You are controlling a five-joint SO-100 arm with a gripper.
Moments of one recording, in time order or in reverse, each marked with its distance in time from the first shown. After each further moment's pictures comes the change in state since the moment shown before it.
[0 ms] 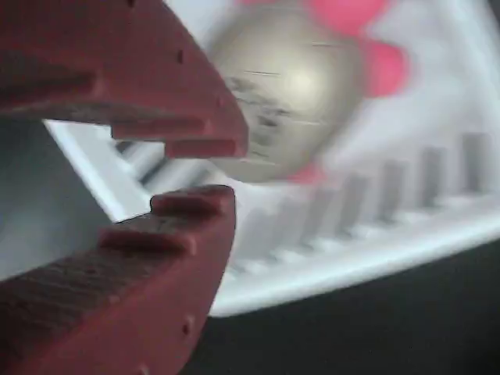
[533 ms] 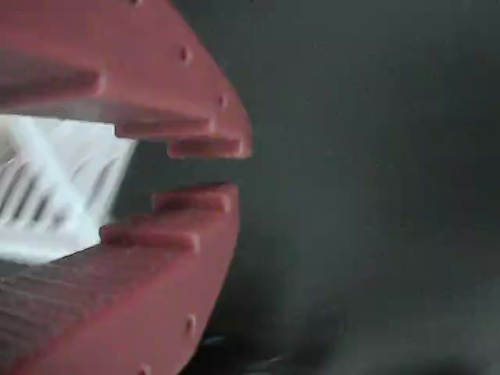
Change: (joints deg) arm -23.2 42.0 70.8 -40.3 1.0
